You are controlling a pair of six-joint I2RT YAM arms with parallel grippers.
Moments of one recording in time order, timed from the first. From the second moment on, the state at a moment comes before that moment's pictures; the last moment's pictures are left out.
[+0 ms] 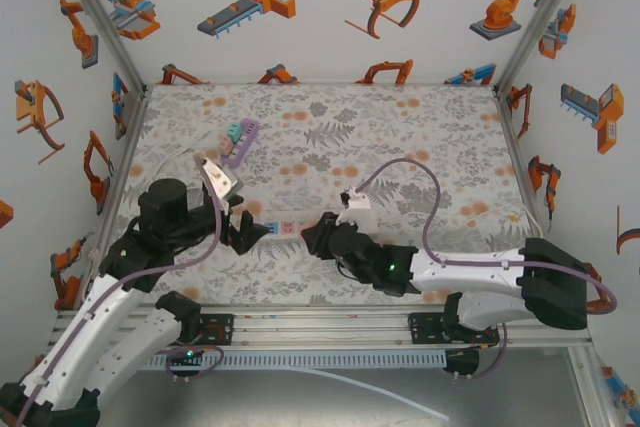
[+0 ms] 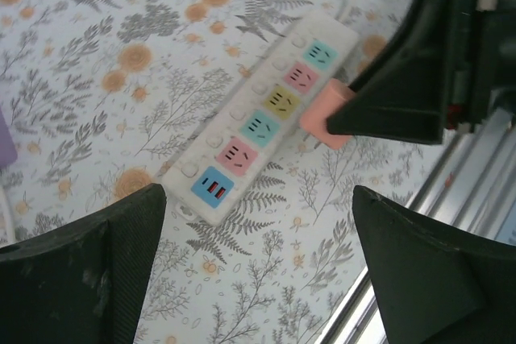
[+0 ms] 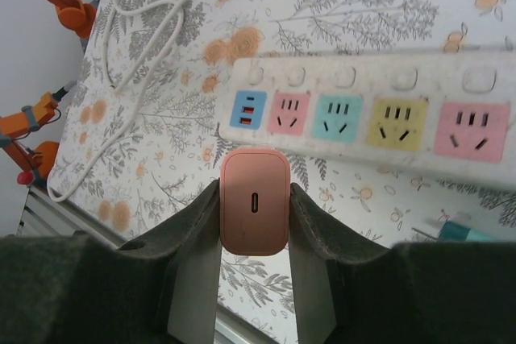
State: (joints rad) left arm -0.54 0.62 0.75 -0.54 0.41 0.17; right arm 1.28 1.29 0.62 0.20 0.59 0.96
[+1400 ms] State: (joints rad) left arm -0.57 0.60 0.68 -0.70 0.58 0.55; right arm 1.33 1.47 0.55 0.11 0.70 1.38
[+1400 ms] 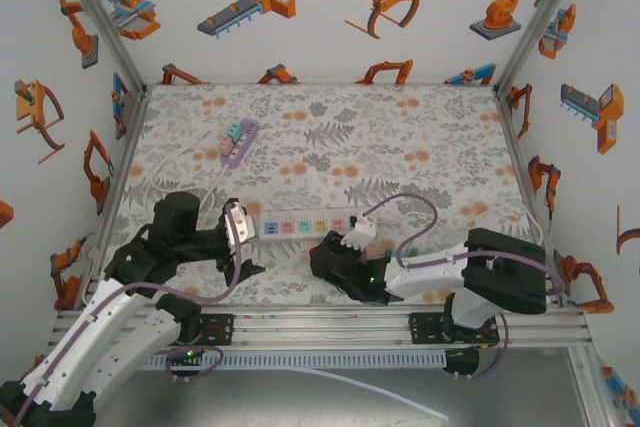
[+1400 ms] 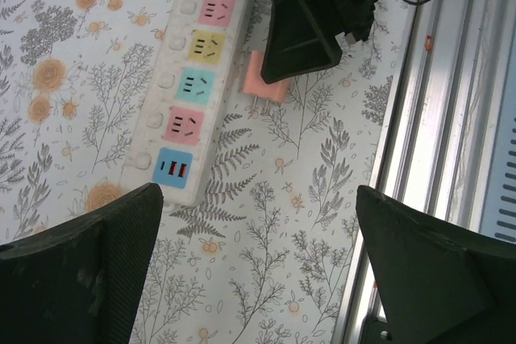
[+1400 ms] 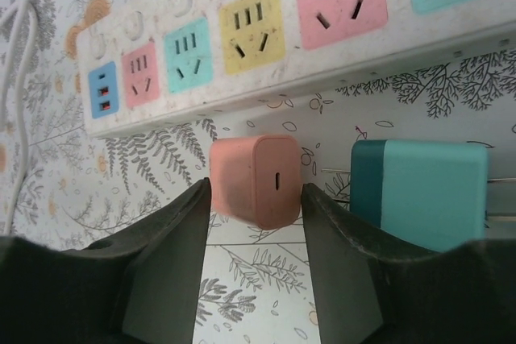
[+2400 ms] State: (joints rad) left arm -0.25 1.92 1.58 -0.48 -0.06 0.18; right arm 1.00 1.08 0.69 -0.12 0.42 0.63
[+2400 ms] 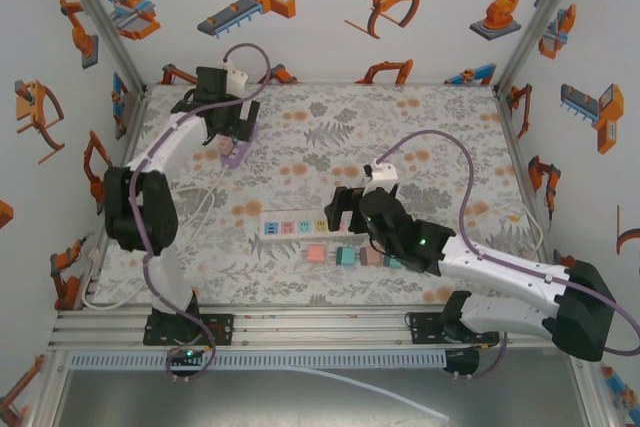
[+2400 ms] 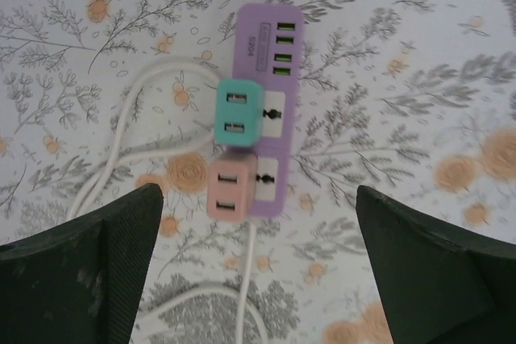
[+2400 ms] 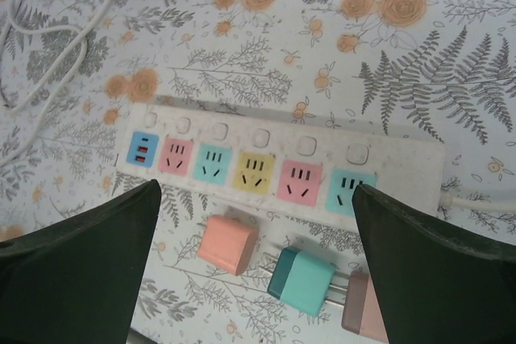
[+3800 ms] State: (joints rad) left arm -0.61 1.99 1.55 -0.58 0.31 0.58; right arm 1.00 0.73 0.58 -0.33 0.51 0.75
